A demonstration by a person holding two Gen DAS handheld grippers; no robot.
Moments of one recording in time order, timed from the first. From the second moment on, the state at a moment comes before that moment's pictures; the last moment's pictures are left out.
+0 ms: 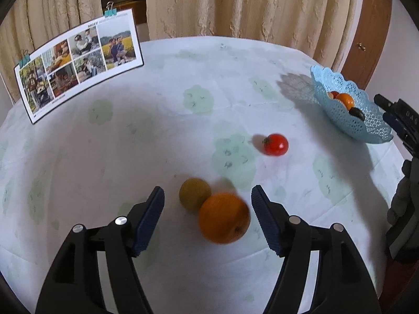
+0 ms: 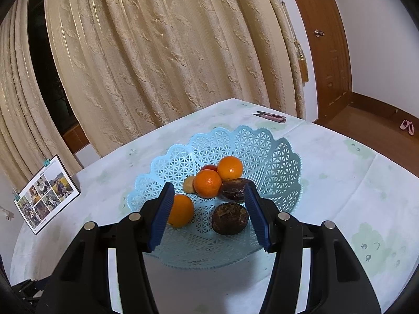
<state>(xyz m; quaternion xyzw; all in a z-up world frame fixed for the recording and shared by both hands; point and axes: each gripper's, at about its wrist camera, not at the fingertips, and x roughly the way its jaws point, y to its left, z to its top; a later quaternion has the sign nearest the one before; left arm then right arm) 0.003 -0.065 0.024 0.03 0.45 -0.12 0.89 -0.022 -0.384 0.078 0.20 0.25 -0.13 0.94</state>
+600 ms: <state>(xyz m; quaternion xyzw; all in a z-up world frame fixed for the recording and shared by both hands) -0.018 -0.071 0.036 0.02 0.46 -0.13 0.88 -0.024 -0.386 0.080 0.21 0.25 -0.13 0.94</state>
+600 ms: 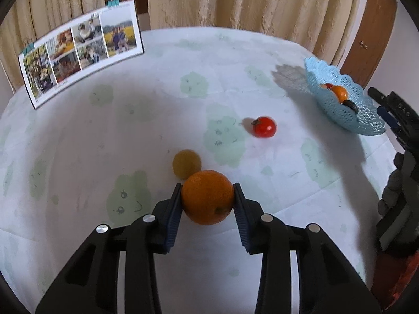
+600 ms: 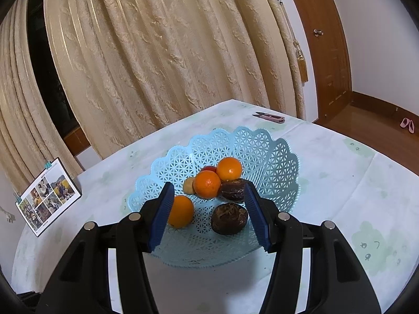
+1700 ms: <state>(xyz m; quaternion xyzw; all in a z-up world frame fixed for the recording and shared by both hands) 0.053 -0.283 0.086 0.12 0.35 -0.27 0.89 -0.047 -0.423 0.078 0.26 0.22 -0.21 0.92</state>
